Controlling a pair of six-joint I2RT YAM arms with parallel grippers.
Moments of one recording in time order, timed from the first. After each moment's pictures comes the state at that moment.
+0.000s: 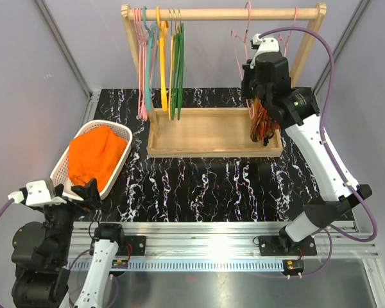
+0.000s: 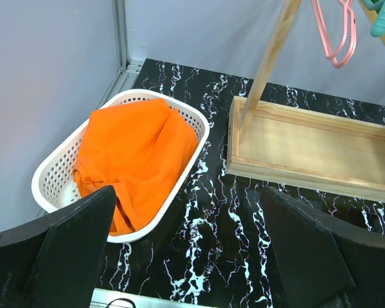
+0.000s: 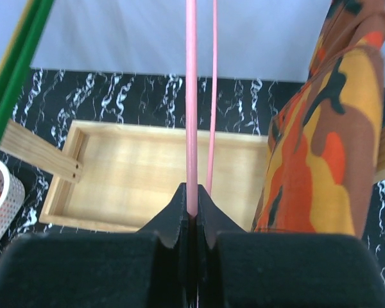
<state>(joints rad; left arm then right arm) -0.04 0.24 1.24 -1.07 -0.14 -0.16 0.53 1.58 2.03 -0.78 0.35 0.21</state>
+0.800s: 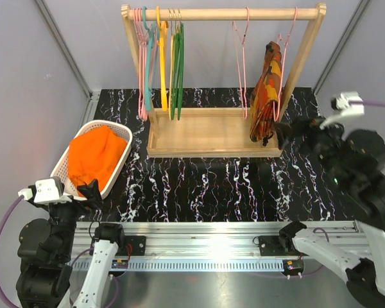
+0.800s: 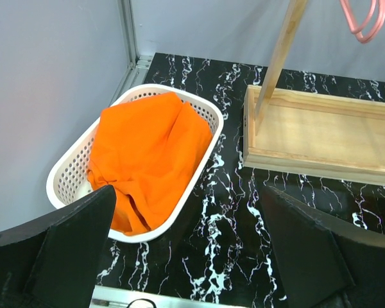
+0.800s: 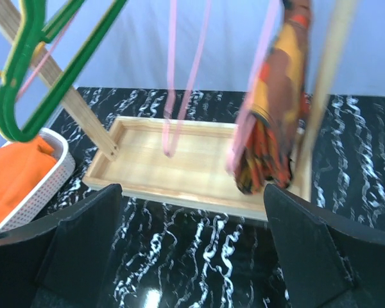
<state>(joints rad) -0.08 0.21 1.17 -1.04 -0.18 -0.08 0.53 0.91 1.61 -0.81 0.24 0.21</state>
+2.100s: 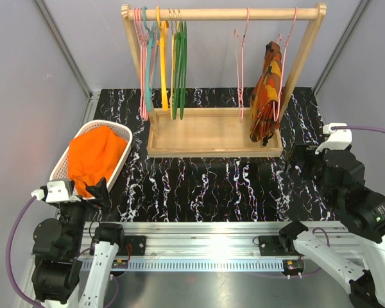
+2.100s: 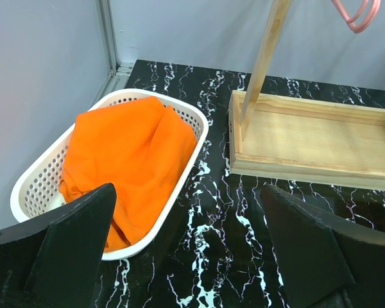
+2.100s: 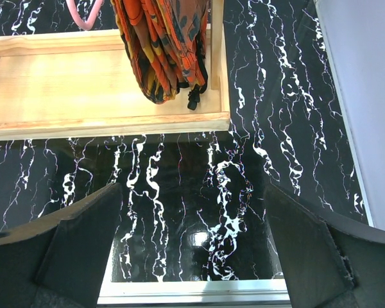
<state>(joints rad) -0.09 0.07 0.95 -0.89 -0.14 -0.10 0.53 0.68 1.32 -1.06 0.50 0.26</state>
